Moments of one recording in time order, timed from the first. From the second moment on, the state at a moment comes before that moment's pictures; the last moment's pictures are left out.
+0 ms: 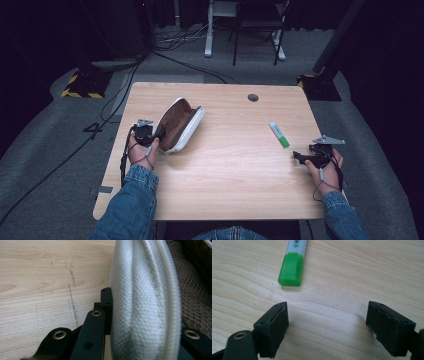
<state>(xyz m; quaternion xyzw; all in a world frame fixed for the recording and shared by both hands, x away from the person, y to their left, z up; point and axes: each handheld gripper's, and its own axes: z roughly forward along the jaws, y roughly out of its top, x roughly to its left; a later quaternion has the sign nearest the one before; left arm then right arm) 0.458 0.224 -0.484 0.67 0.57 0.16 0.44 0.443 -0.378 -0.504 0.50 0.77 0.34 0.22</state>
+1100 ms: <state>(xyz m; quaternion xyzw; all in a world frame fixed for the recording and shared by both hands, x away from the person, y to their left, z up) 0.423 0.185 -0.446 0.73 0.49 0.12 0.47 0.443 -0.377 -0.504 0.50 0.77 0.34 0.22</state>
